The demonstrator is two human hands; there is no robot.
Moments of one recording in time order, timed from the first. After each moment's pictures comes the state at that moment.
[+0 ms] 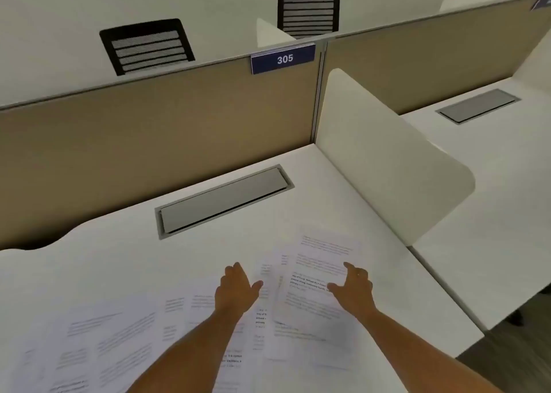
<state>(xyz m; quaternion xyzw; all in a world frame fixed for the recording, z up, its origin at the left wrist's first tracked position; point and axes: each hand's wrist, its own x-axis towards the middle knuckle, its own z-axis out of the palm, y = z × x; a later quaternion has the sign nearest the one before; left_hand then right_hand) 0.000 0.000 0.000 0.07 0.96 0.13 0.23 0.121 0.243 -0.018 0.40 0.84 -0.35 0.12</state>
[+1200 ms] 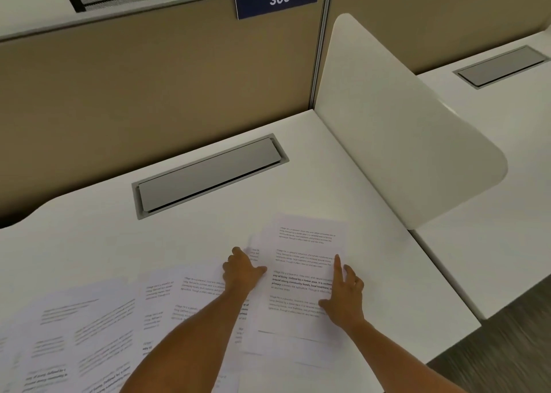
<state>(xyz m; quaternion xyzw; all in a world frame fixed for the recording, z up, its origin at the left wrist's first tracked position) -0.022 0.055 -0.045 -0.06 0.93 0.21 0.30 0.140 0.236 -0.081 0.34 0.90 -0.24 0.16</state>
